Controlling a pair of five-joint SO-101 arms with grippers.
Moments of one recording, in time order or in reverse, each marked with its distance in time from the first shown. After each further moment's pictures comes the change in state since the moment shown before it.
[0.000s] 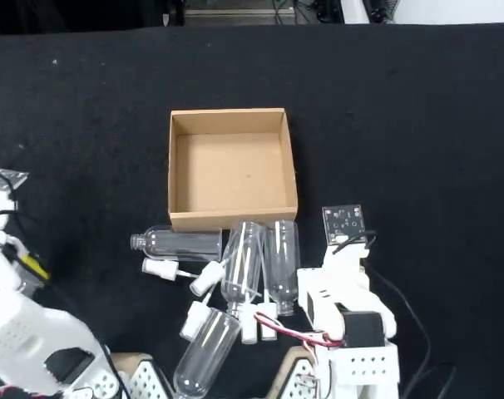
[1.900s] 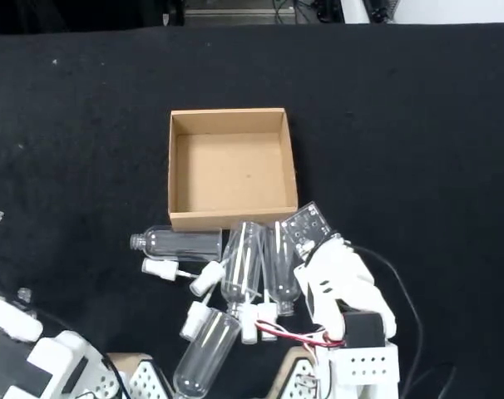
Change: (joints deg) left arm -16.2 -24.3 16.6 -1.1 -16.6; right arm 0.0 0.0 0.0 -11.6 32.1
